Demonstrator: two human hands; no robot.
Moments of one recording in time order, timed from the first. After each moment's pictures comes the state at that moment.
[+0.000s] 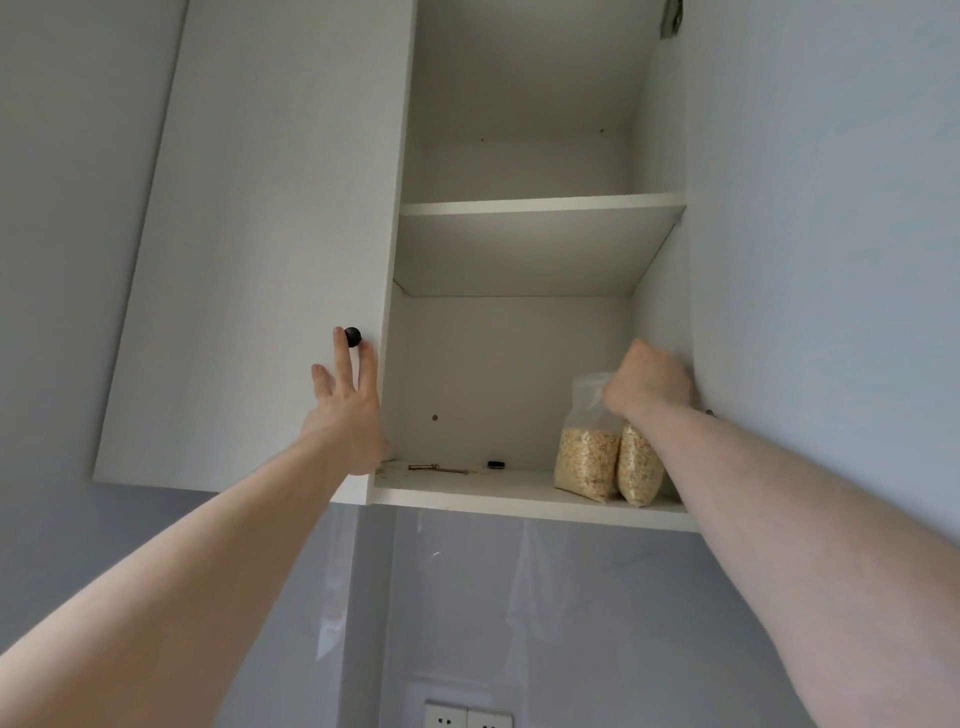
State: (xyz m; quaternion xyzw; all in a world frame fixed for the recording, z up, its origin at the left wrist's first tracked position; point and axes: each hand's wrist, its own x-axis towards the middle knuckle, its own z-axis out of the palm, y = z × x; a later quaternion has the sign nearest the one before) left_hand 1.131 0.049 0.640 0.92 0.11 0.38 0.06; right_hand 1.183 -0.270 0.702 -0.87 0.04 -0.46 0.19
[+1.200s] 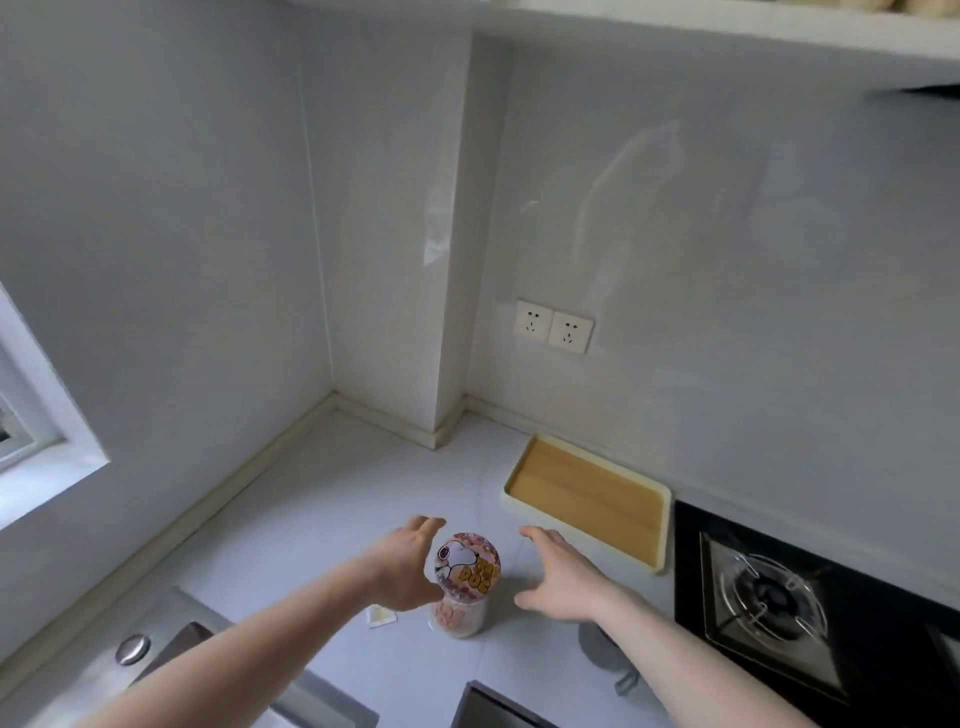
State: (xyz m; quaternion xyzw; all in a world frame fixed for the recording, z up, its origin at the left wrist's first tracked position) left_hand 0.986 0.019 0.080 0.96 0.05 -0.18 0.23; right_hand 1.058 -0.216 0.104 -0.92 -0.21 0.28 0.17
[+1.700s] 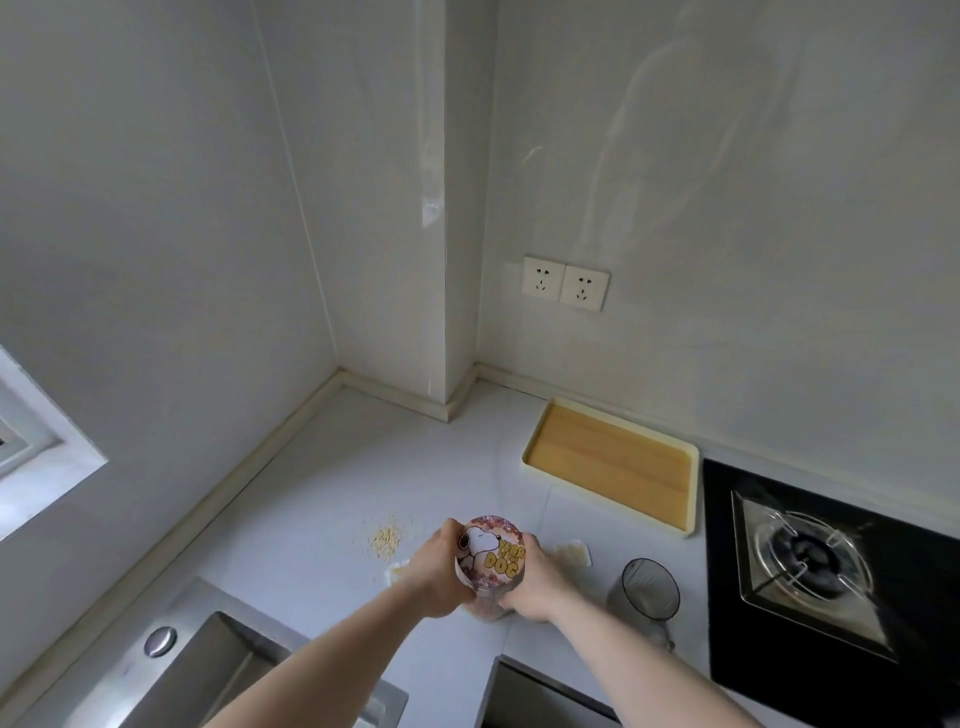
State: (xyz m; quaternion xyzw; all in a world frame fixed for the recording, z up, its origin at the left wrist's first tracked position) left_hand 1.008 0.000 -0.011 0.91 0.15 -0.18 0.33; right_hand 1.055 -0.172 -0.003 -0.90 -0.09 0.32 0.27
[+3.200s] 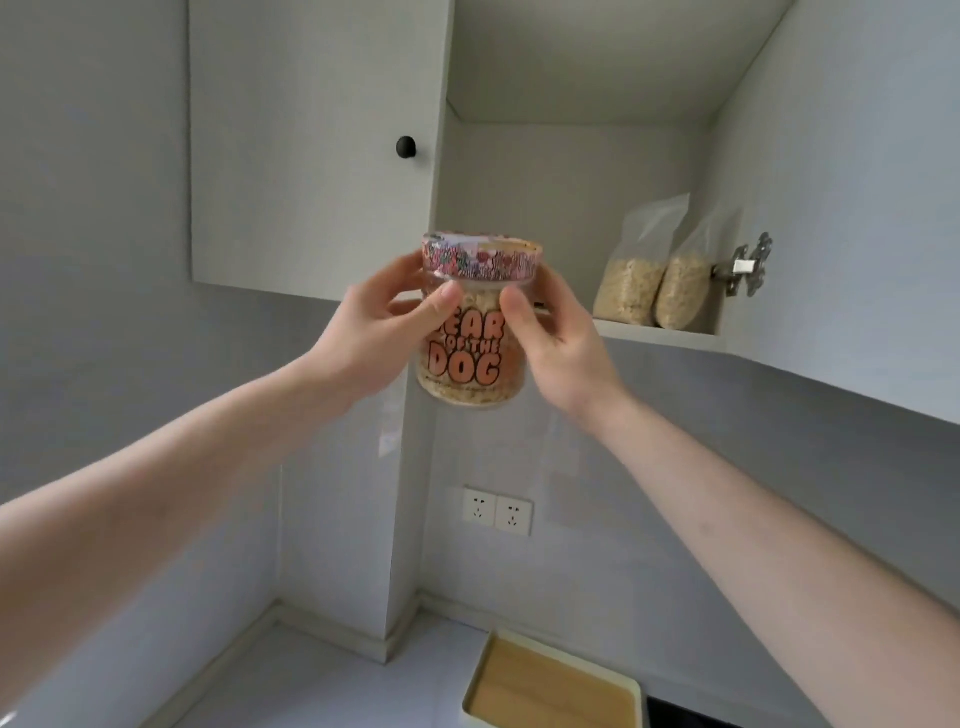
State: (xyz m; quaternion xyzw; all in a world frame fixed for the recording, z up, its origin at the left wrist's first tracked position) left_hand 0.974 0.008 0.533 0.75 -0.20 0.36 0.53; right_hand 1.045 -0.179 0.532 -0.67 -0.43 -0.23 0.56
